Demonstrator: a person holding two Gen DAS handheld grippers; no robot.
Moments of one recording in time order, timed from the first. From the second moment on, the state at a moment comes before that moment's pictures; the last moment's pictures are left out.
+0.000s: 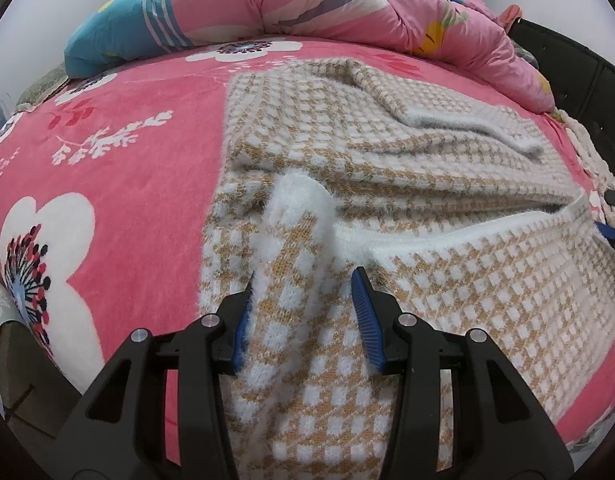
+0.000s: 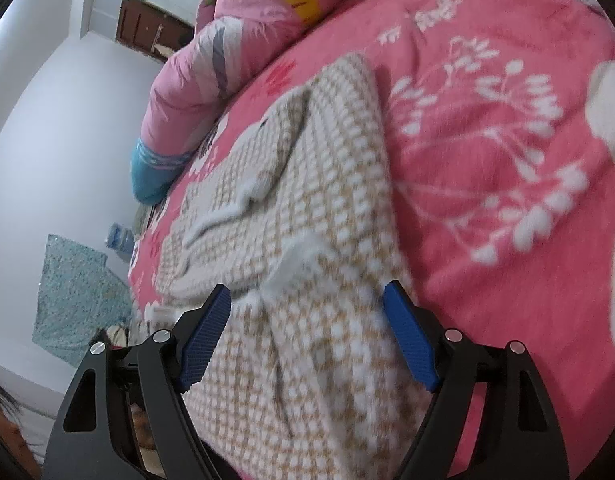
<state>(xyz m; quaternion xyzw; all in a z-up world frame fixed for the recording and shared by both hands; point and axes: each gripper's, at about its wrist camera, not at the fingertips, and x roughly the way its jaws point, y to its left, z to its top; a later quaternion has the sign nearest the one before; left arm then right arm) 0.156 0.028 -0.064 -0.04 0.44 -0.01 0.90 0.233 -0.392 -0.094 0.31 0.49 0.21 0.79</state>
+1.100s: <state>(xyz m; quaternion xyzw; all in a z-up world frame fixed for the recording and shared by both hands) 0.157 0.031 -0.066 -0.04 0.44 -0.03 0.90 0.223 -0.347 -0.074 0.13 0.54 0.24 0.80</state>
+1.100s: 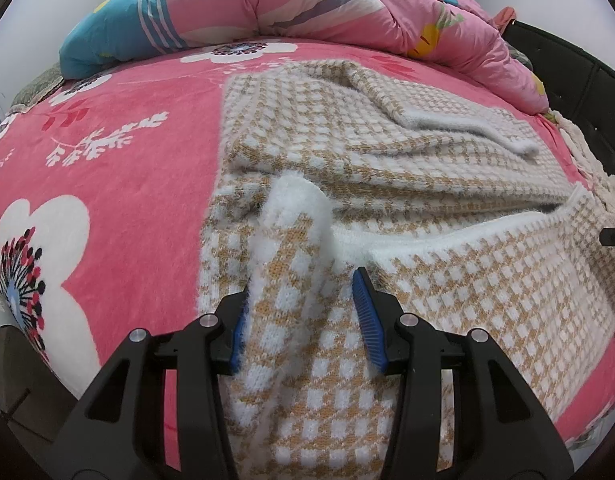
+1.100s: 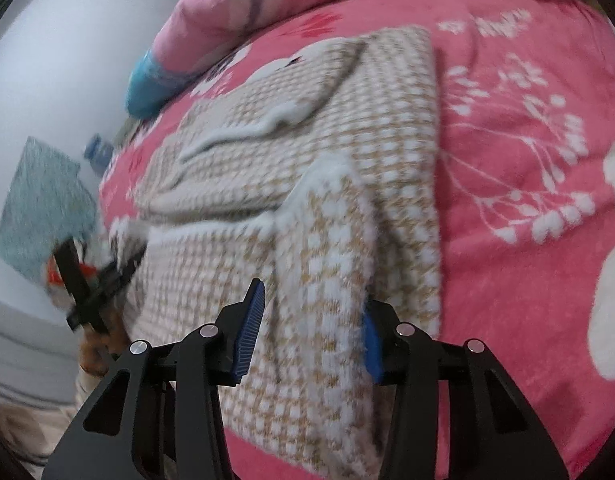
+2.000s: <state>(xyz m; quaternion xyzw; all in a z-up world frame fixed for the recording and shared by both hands) 0.155 0.029 -0.065 -0.04 0.43 -0.02 0.90 0.249 -0.294 -0.088 0.00 0.54 0.14 0.83</state>
